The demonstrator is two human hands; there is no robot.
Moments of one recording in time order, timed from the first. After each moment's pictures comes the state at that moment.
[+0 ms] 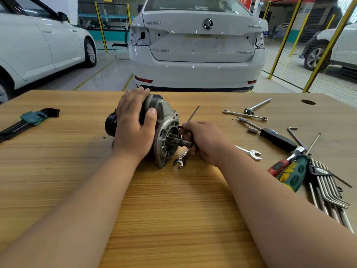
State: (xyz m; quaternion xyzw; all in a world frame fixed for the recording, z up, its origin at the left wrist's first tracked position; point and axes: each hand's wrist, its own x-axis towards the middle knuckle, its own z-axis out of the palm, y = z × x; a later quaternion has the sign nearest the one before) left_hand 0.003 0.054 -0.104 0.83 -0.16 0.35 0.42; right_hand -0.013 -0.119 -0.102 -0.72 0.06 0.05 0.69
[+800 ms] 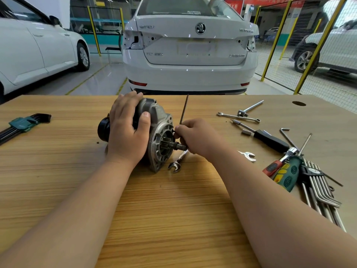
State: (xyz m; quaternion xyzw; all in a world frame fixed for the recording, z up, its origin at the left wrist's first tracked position) left_hand 0.002 0.052 -0.103 0.83 -0.15 0.34 0.42; right_hand -0.016 -0.121 -0.090 -0.88 0.00 -0.04 0.47
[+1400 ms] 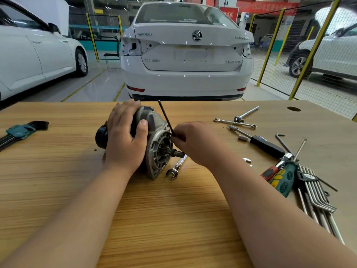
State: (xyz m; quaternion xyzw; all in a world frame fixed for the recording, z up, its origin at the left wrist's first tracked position) left_hand 0.002 0.052 -0.103 0.82 -0.15 0.34 0.43; right_hand -0.022 -0.126 -0.080 -0.95 -0.16 -0.19 0.18
